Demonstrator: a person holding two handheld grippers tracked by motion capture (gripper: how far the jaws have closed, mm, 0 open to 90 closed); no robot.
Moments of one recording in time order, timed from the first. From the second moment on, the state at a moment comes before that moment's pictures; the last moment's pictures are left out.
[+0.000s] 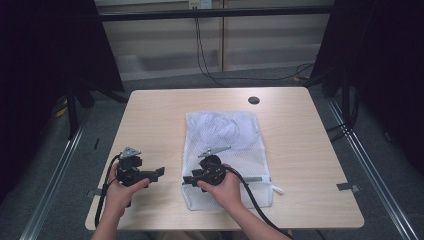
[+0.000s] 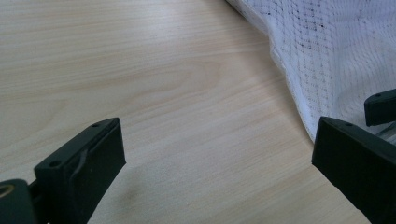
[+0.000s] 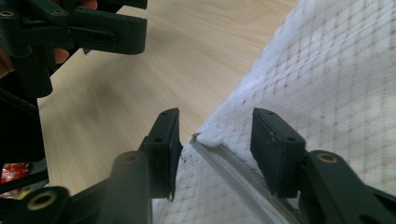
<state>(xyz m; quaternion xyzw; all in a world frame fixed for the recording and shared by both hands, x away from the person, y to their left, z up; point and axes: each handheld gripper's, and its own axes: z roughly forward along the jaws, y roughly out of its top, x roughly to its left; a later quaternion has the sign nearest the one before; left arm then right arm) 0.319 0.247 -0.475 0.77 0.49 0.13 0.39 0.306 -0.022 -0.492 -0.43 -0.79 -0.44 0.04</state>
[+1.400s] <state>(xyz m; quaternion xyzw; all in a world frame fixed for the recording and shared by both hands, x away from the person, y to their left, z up) 0.320 0.248 -0.476 0.77 0.49 0.13 0.38 0.308 -0.006 -0.499 -0.46 -0.77 -0.43 0.07</state>
